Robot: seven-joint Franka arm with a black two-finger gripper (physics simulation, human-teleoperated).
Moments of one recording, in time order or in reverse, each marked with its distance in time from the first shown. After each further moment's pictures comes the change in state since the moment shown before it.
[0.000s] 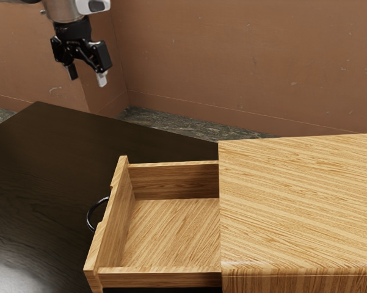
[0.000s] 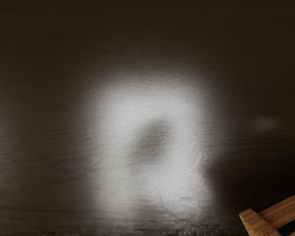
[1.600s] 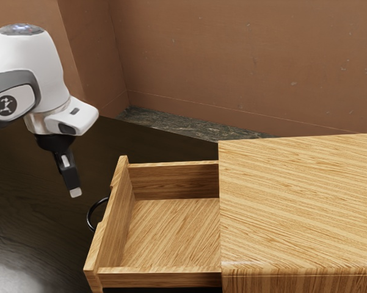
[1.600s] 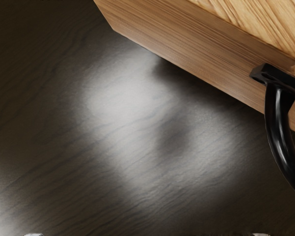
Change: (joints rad) arm 0.105 -0.624 -0.285 -0.933 -0.047 0.296 0.445
